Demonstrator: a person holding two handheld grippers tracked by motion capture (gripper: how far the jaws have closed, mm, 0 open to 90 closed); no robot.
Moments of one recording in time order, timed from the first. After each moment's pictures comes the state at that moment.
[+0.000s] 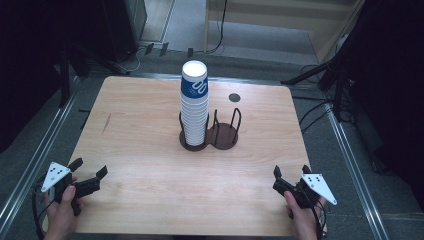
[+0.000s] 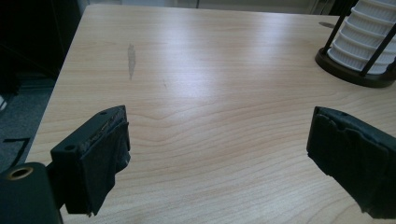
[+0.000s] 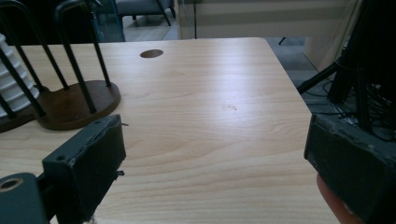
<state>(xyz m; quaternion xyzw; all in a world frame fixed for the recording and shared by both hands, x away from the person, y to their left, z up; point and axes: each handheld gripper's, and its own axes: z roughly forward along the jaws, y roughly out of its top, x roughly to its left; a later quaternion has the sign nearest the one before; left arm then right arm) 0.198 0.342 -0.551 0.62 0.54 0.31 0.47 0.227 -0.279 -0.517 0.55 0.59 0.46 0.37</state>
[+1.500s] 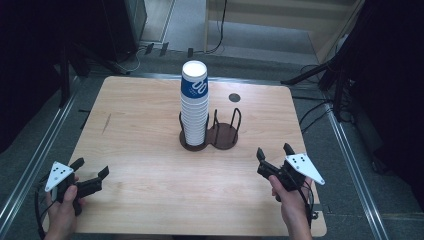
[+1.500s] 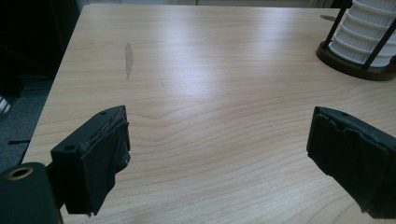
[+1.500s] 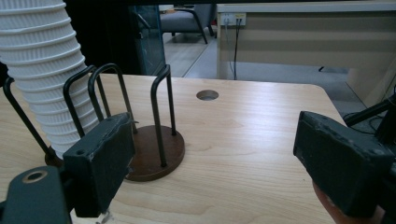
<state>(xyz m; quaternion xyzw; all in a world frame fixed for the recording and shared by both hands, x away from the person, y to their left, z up) 0.199 0.338 -0.551 0.63 0.53 0.31 0.47 0.249 -0.226 -0.463 0.49 0.62 0.51 0.35</state>
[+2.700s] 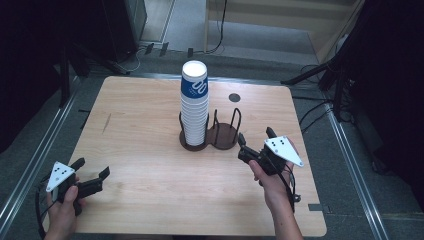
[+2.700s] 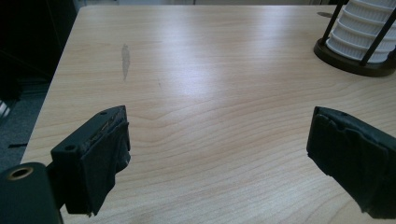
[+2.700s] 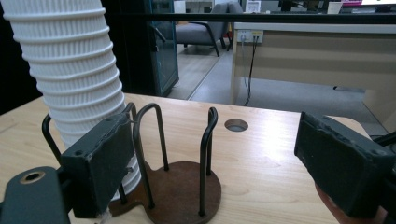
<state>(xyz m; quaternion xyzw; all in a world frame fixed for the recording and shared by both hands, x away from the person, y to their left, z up) 0.199 0.337 -0.551 0.64 0.53 0.31 0.47 0.274 -0.176 -0.436 0.46 0.62 0.53 0.36</state>
